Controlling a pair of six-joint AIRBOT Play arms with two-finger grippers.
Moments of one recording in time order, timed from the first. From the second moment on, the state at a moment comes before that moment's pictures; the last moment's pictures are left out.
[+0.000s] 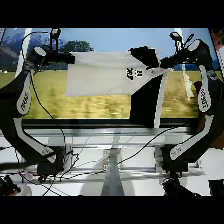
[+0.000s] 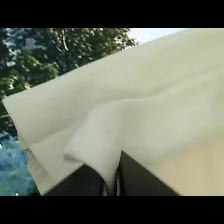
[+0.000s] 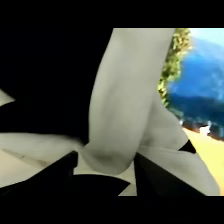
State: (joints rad) left arm 0.03 -1.87 1.54 0.84 -0.71 -0.70; right arm -0.16 -1.90 1.70 -1.20 1.13 1.00
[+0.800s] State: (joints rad) left arm 0.12 -1.48 1.54 0.84 -1.11 -0.82; right arm -0.37 -1.73 1.50 -1.11 1.55 1.10
